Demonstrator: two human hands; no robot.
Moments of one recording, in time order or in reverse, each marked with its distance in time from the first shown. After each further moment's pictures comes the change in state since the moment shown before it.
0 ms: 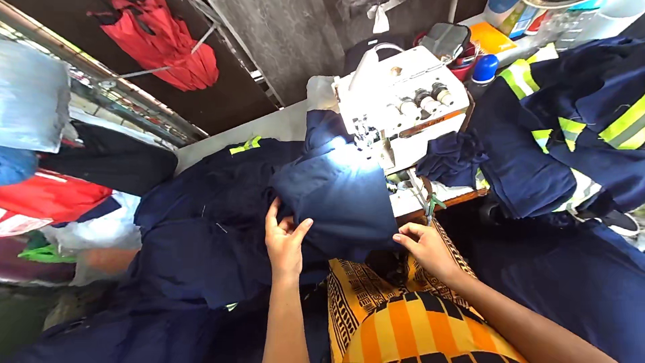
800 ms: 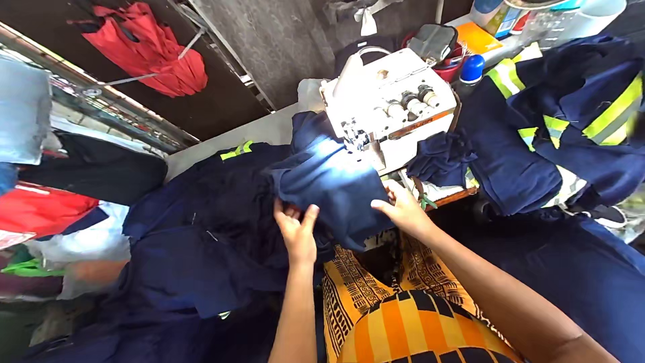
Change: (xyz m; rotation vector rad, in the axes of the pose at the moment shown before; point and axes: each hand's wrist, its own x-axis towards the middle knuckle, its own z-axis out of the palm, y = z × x) left_hand 0.015 -0.025 0.039 -0.010 0.017 0.044; right_hand 0.071 -0.035 -0.011 0.053 -0.019 -0.139
